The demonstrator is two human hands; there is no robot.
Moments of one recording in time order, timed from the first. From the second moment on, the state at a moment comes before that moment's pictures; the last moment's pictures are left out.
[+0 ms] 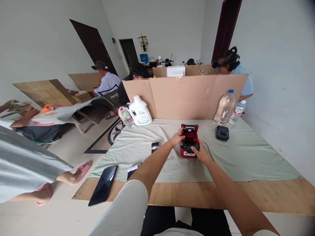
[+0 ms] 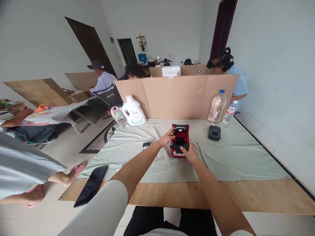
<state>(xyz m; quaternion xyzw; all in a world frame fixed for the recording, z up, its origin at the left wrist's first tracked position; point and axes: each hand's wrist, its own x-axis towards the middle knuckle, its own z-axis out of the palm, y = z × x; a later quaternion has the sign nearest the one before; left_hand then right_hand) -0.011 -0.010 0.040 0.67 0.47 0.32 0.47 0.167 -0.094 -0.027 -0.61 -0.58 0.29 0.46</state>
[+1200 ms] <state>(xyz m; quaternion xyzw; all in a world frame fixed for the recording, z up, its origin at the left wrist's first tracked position) 0.028 -0.005 0.049 0.85 0.49 0.09 0.19 0.160 -0.123 -0.073 -0.57 -0.57 0.26 0.52</state>
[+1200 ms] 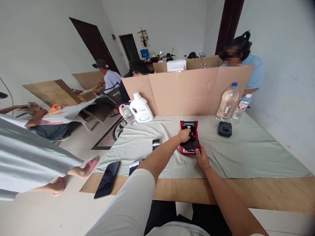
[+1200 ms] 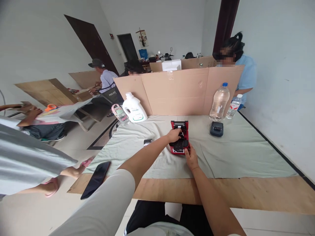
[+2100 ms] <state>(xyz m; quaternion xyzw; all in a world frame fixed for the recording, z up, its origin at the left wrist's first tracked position) -0.308 -0.049 0.020 0.64 0.73 -0.06 0.22 0.164 -0.123 -0.074 -0.58 -0.59 0.24 0.52</state>
